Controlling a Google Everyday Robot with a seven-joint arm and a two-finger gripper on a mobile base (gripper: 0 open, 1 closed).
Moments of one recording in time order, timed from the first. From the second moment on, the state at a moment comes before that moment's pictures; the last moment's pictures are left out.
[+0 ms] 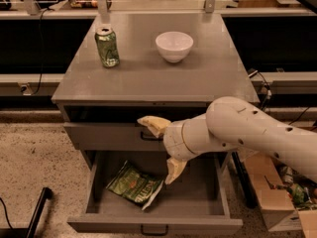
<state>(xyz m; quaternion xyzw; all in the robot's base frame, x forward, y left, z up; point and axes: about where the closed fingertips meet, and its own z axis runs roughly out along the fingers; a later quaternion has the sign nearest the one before) 0.468 0.015 0.733 -0.84 0.39 0.02 0.38</state>
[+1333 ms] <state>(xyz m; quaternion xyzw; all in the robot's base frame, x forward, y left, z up) 0.465 -0.005 0.645 -0.88 0.31 -0.08 0.36</state>
